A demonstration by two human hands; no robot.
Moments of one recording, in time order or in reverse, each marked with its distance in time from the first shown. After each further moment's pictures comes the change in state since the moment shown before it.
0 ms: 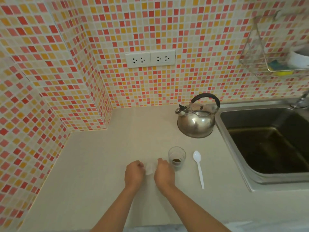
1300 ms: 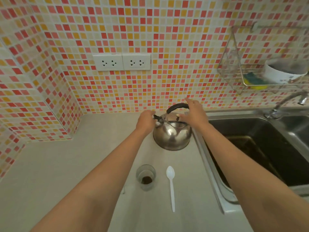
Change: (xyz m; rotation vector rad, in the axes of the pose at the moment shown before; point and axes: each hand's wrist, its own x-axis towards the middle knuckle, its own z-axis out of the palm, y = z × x) left_hand 0.110 0.254 0.053 0.074 -0.103 0.467; right_hand 0.201 0.128 -0.252 -0.026 0.346 -0.099
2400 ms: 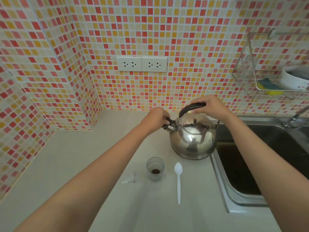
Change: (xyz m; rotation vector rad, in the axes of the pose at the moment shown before) left_hand -0.073 0.035 -0.061 0.255 -0.130 0.218; right_hand -0.039 -0.034 -0.092 0.365 -0.257 -0.357
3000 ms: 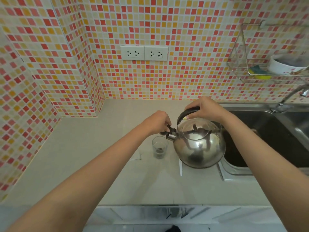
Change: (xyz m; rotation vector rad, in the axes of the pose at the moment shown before) left_hand -0.086 -0.001 0.019 0.084 -0.178 0.065; right_hand -0.083 -0.051 0.037 -0.237 -0.167 -0.013
